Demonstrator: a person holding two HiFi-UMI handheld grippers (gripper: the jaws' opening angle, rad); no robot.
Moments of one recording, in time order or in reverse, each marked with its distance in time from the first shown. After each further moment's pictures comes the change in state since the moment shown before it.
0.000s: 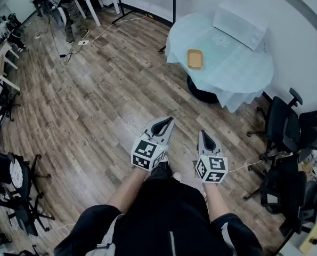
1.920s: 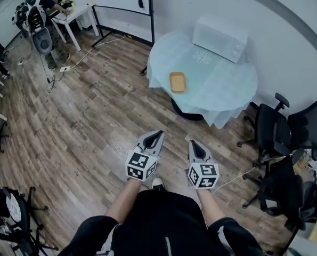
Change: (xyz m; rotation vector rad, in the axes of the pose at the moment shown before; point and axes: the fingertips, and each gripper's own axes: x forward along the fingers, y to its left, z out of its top) left arm 0.072 0.053 0.007 0.000 0.024 -0.071; right arm 0.072 -0.028 0.017 0.018 0.024 -0.059
